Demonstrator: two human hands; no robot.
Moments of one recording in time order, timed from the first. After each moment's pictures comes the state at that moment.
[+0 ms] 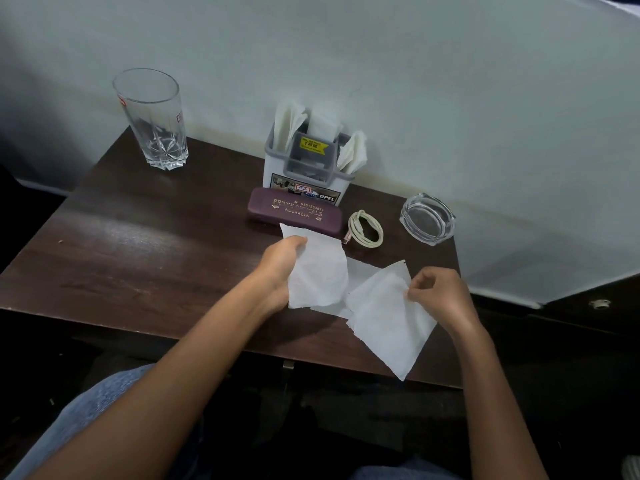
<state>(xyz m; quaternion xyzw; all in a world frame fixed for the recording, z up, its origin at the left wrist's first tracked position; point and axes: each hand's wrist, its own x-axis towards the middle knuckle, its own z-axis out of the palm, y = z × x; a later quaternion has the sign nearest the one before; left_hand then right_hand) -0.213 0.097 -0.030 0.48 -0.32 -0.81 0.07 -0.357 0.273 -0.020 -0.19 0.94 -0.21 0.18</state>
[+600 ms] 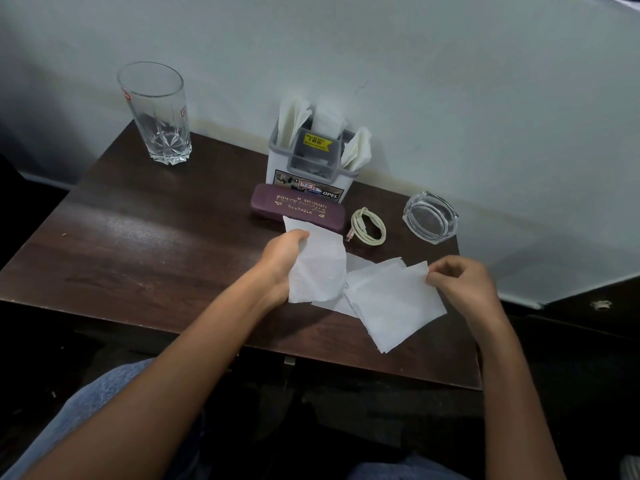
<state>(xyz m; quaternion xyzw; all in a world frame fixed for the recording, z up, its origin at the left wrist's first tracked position) -0.213 0.093 -0.031 0.48 -0.34 -0.81 0.08 -0.364 0.280 -0.003 -0.17 0.90 -0.36 0.17</state>
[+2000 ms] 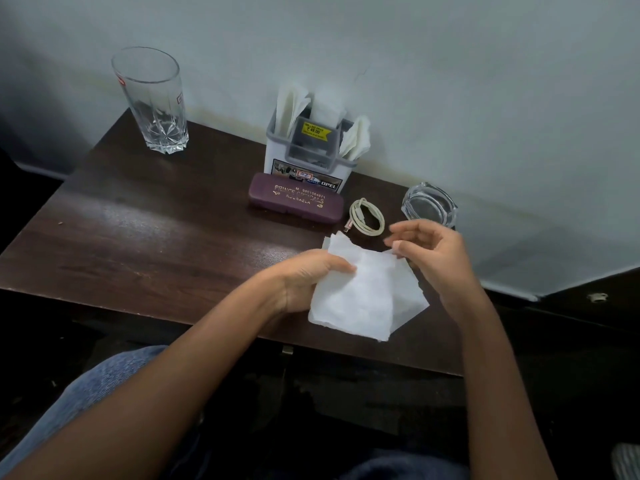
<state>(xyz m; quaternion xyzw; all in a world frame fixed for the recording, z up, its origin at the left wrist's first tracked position) -0.208 0.121 -0.021 0.29 -0.40 -0.86 -0.12 -0.333 0.246 0.022 -0.26 0.81 -0.47 0.23</state>
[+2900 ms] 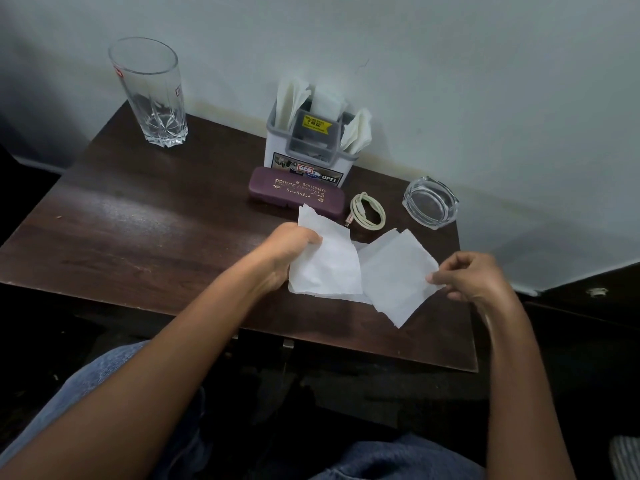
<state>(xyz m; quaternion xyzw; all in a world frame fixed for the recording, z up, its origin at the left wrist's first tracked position) -0.207 0.097 -0.025 0.42 -0.47 -0.78 0.01 -0.365 0.287 0.013 -0.09 0.91 -0.32 0.25</state>
